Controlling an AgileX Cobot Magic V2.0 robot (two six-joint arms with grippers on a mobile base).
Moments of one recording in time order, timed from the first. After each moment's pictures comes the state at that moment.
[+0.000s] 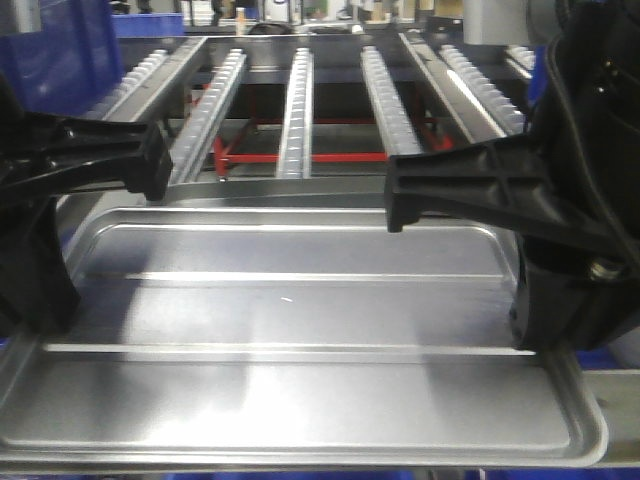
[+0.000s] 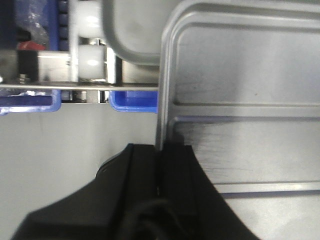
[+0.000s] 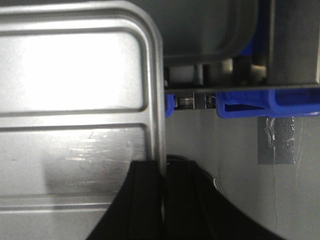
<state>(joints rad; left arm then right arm) -1.00 1.26 -0.80 0.32 0.83 -1.12 0.98 1.31 -0.81 -0.42 0.87 1.32</state>
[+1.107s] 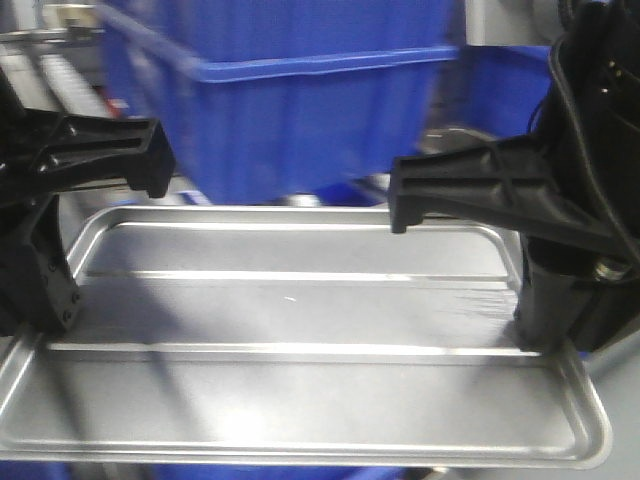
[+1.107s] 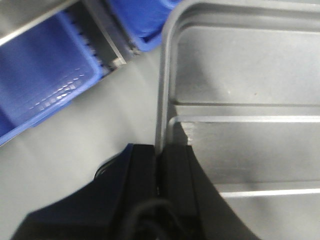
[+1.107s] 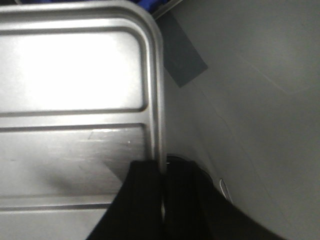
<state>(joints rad) -1.00 1.26 -0.80 0.32 0.83 -1.12 0.98 1.31 -0.81 -0.42 0.88 1.32</state>
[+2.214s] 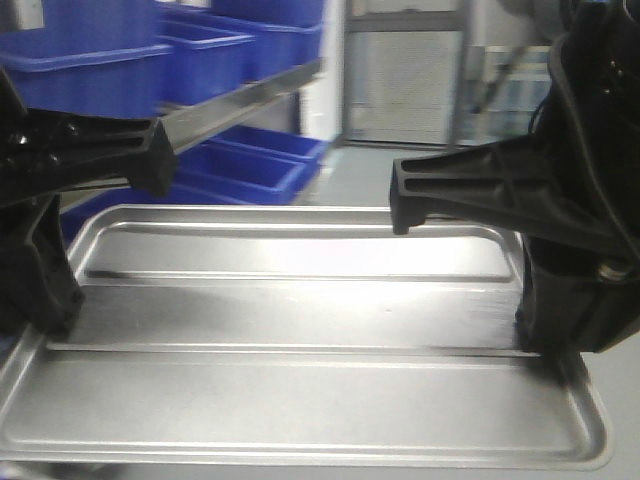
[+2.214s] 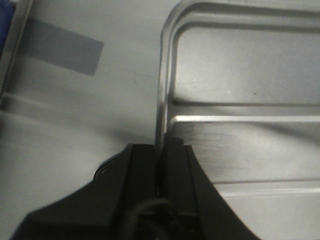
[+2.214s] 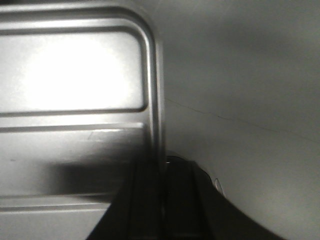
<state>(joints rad) -1.00 1.26 -0.80 0.32 0.83 -1.12 0.98 1.31 -0.81 -0.42 0.89 1.32</state>
